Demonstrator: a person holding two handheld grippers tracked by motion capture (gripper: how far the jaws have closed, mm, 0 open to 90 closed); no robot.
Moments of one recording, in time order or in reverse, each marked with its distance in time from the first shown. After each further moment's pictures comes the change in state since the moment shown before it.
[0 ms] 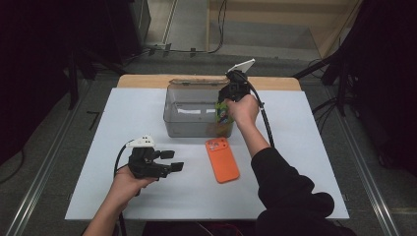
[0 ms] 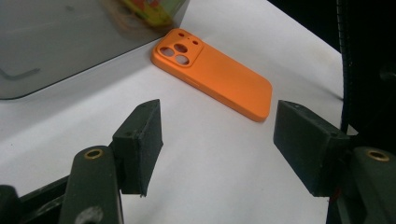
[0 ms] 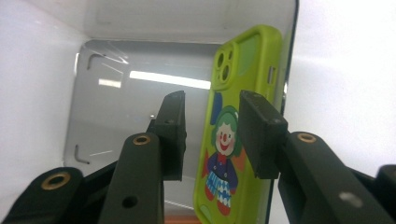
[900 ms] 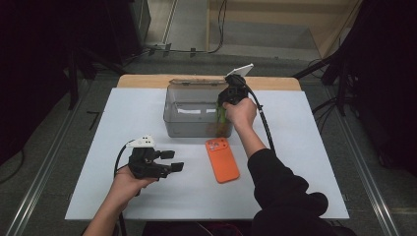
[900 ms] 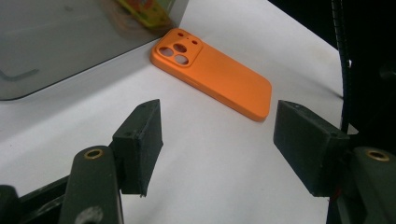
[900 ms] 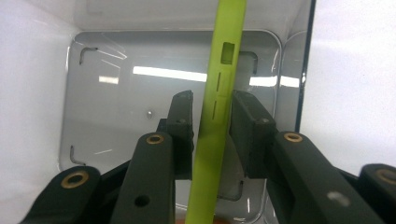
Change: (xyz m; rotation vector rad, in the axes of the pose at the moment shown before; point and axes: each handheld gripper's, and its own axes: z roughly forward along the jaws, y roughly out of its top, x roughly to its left) left arm -0.001 0.000 0.000 0.003 -0.003 0.005; right arm -0.003 -0.004 0.017 0.027 0.015 0.031
